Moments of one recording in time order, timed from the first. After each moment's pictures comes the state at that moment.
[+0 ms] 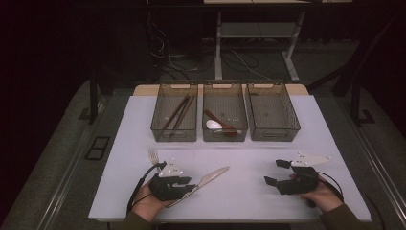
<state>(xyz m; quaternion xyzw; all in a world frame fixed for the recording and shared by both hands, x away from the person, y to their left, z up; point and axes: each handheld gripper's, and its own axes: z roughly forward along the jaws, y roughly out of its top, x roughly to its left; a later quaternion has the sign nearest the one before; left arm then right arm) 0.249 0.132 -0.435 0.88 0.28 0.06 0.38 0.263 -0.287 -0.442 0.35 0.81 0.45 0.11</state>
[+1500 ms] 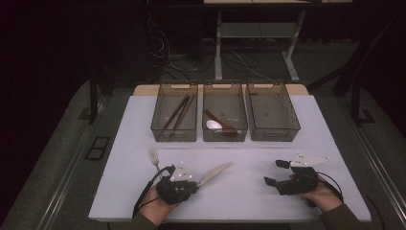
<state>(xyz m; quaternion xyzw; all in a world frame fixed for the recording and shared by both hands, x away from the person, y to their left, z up) 0.242 0.109 -0.430 0.88 0.28 0.08 0.37 0.262 -0.286 -0.442 0.35 0.82 0.45 0.11</state>
